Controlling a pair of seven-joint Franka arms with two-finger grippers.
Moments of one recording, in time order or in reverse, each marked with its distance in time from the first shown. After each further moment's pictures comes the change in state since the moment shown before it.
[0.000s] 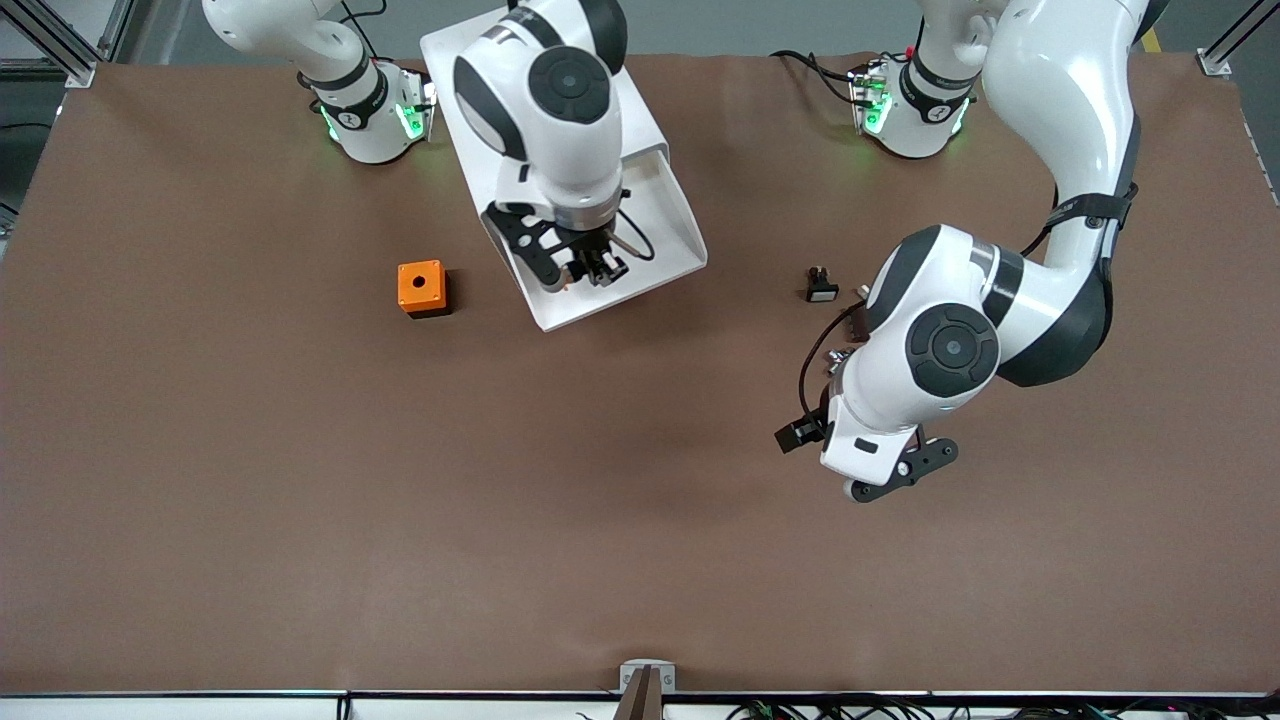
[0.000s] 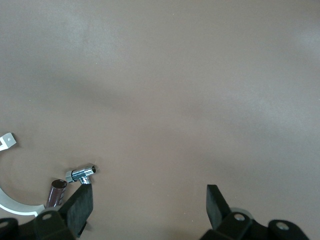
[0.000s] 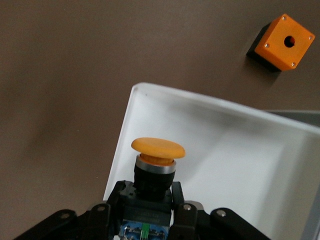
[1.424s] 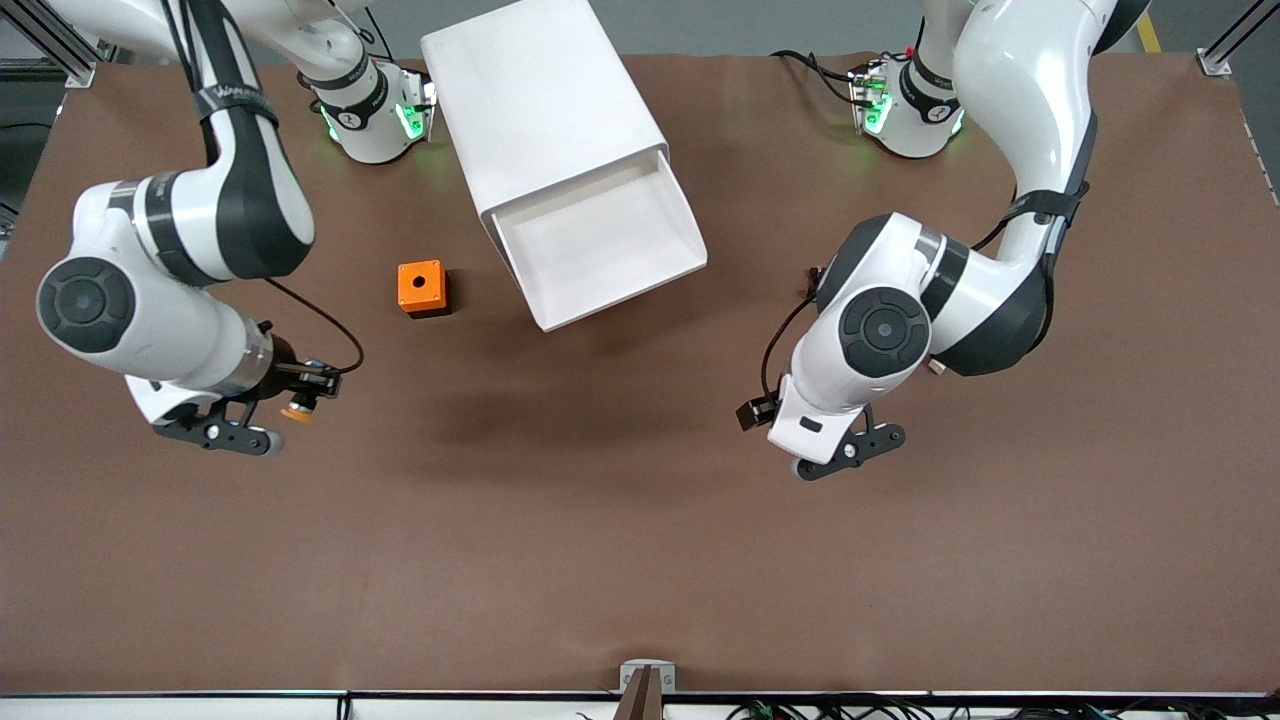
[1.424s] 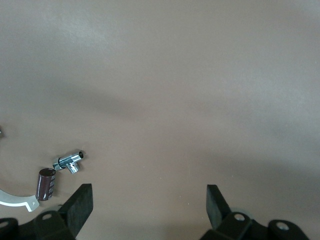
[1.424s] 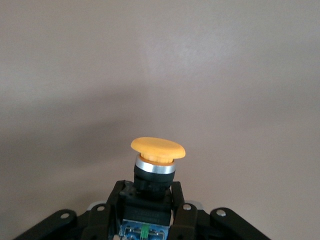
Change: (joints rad) left arm -0.068 0.004 -0.006 -0.021 0.000 0.000 0.000; right arm -0.593 0.002 -0.016 -0.067 -0.027 0.035 -1.292
